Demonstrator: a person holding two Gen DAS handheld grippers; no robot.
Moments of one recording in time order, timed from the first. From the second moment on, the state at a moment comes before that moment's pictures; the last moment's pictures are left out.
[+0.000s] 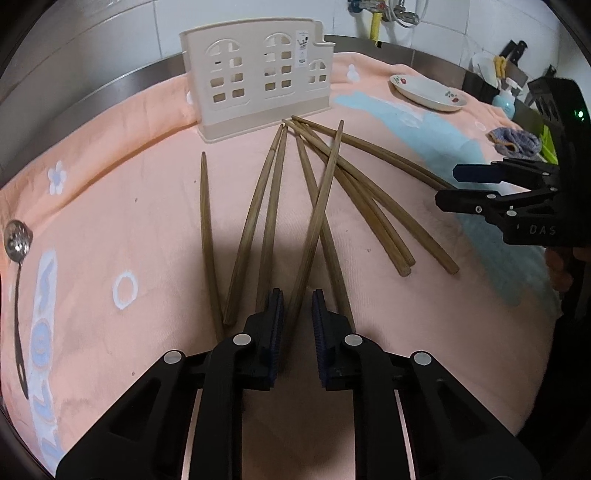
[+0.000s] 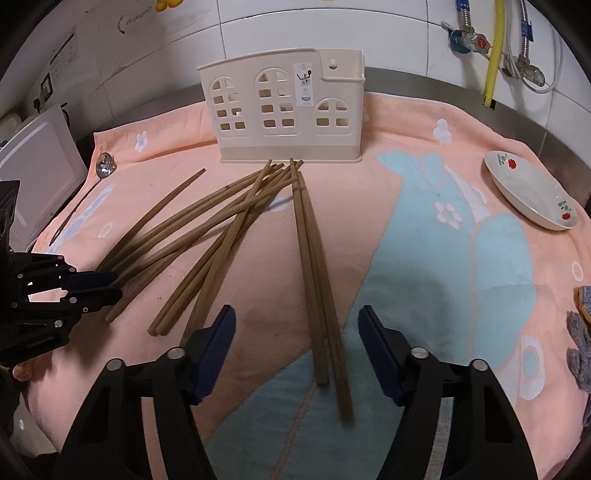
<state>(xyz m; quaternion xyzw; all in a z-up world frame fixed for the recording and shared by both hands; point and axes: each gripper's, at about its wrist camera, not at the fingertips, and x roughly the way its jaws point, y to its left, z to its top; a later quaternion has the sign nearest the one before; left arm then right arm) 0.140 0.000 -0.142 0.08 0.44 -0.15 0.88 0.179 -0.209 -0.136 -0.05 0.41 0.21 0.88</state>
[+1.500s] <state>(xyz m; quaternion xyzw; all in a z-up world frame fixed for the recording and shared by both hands) 0.137 0.003 -0.130 0.01 0.42 -0.14 0.90 0.141 -0.178 -0.111 -0.04 0.37 0.22 0.90</state>
